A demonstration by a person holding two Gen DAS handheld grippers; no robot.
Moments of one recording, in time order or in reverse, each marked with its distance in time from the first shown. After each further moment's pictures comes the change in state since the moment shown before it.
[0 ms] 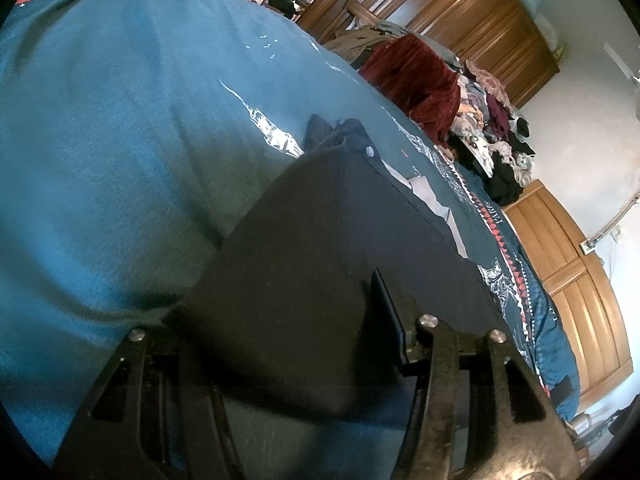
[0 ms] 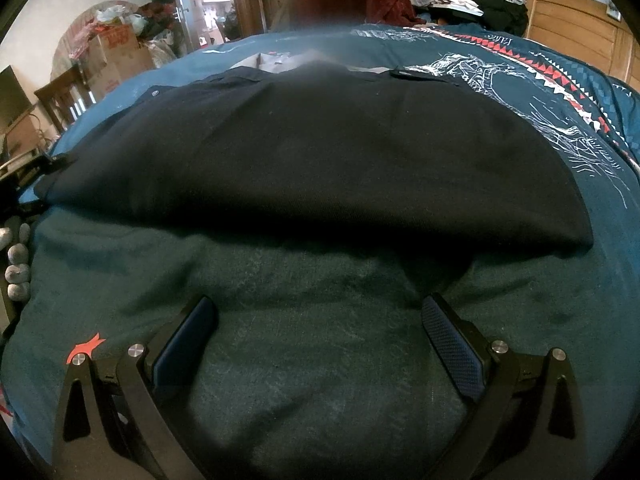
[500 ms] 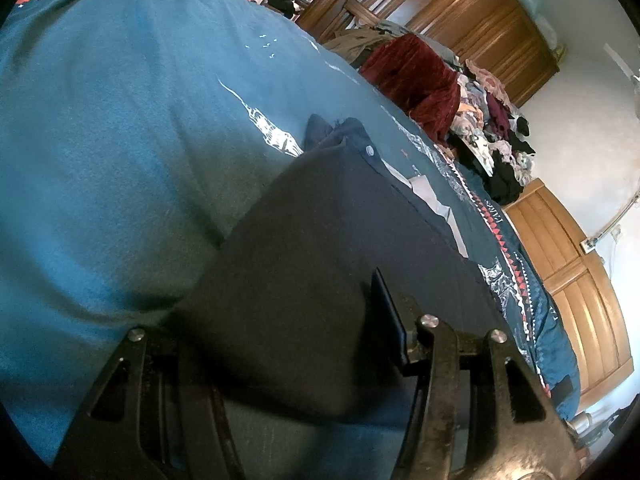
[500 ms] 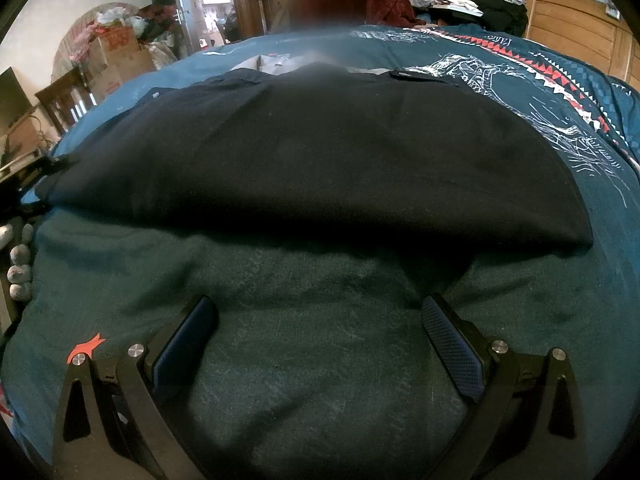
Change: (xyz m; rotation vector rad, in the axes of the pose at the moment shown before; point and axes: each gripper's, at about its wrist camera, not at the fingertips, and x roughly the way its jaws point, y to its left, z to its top) left arm 0.001 -0.002 0.000 0.007 0.004 0.005; right arm -0.001 0.000 0.002 0.005 -0.006 0.007
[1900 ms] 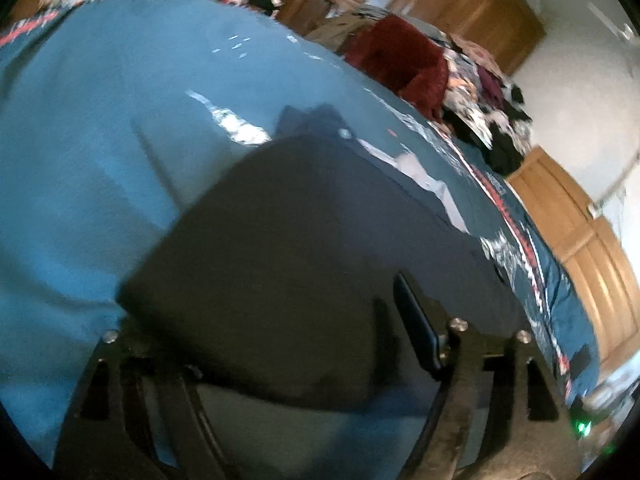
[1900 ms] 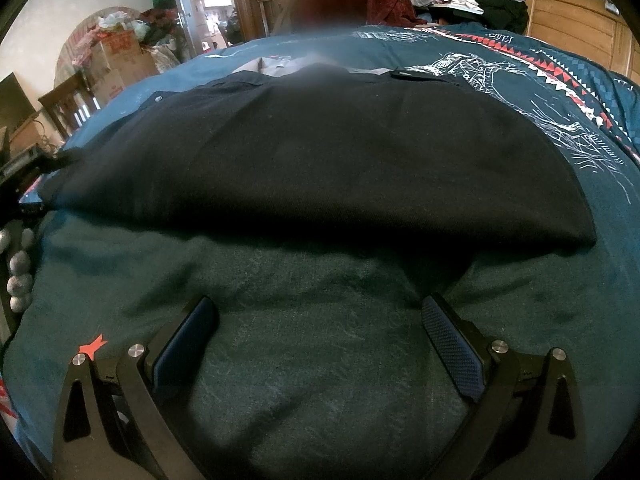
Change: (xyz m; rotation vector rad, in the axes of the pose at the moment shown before) left arm -0.001 -0.031 -0.008 0.149 0.030 0.021; right arm 0.001 -0.002 -0.001 0.007 -0.007 0.016
